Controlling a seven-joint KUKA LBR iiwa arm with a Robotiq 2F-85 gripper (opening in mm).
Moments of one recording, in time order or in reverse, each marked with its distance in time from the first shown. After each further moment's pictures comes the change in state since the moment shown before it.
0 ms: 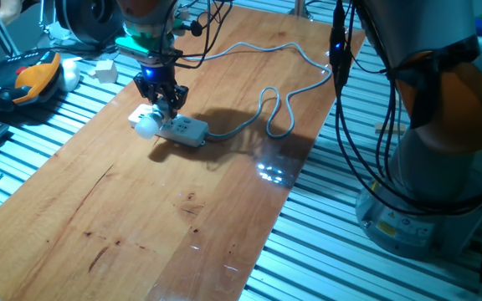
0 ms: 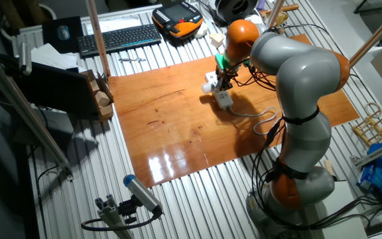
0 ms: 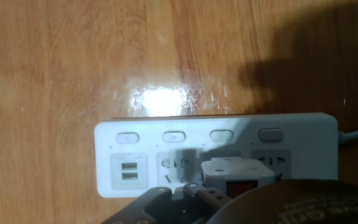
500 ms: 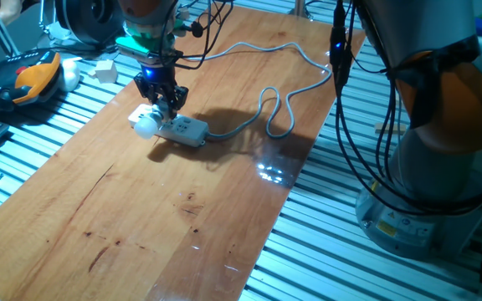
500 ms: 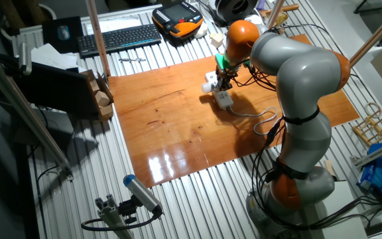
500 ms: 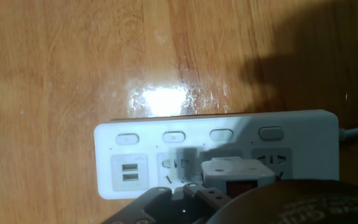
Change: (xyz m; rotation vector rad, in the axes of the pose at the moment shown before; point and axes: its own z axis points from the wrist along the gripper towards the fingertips) arm 0.000 0.000 0.001 -0.005 -0.005 0.009
